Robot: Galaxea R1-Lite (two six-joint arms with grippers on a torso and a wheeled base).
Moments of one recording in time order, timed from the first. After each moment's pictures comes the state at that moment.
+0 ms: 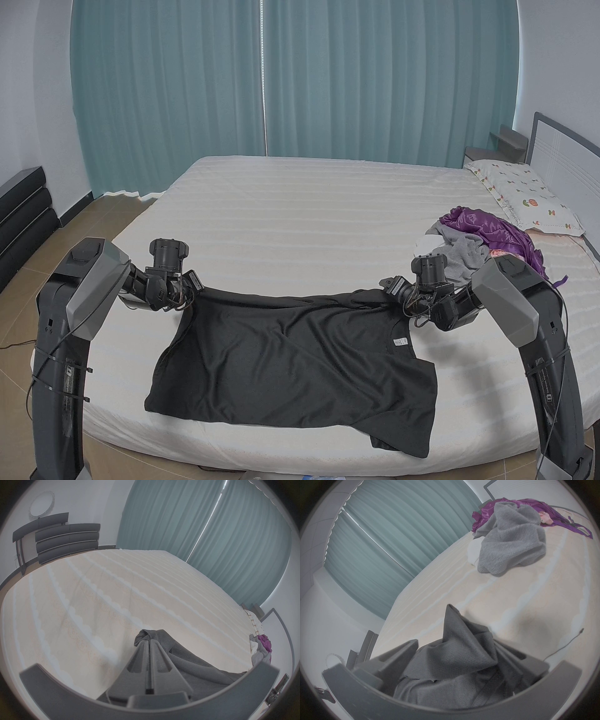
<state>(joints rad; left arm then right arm) -0.08 2.58 -1.63 -0.28 0.17 -0.61 0.23 2.71 -1.63 -0.55 -0.03 0.78</state>
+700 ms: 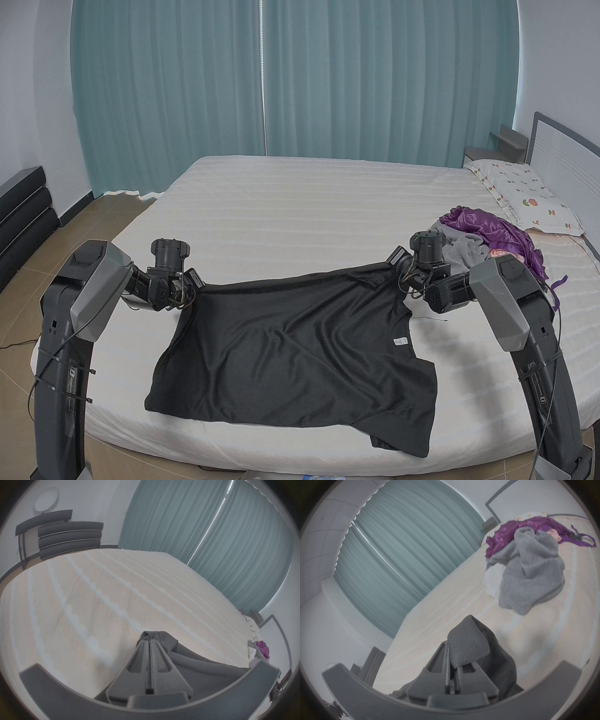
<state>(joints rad) -0.08 2.60 -1.66 -0.29 0.17 -0.65 0.22 2.78 -1.92 -0.54 -0.12 0.79</state>
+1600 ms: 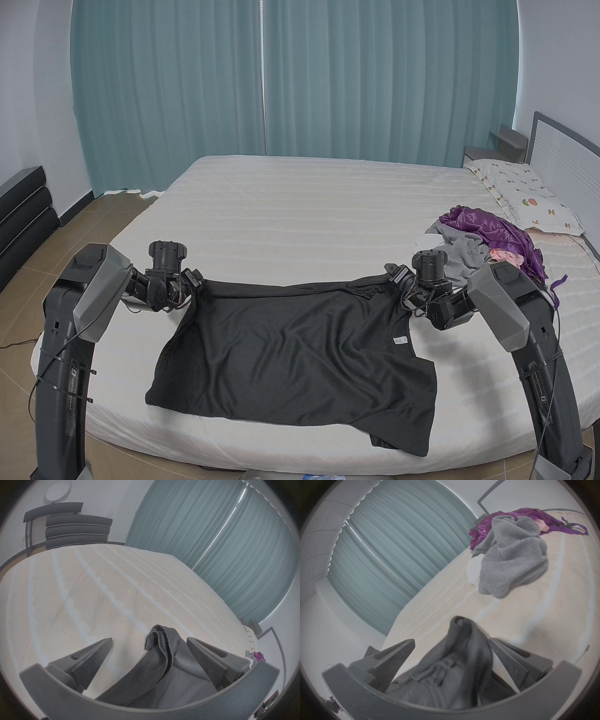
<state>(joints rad) -0.06 2.64 -1.70 -0.29 0.17 -0.74 0.22 2.79 -1.77 -0.64 -0.14 0.82</state>
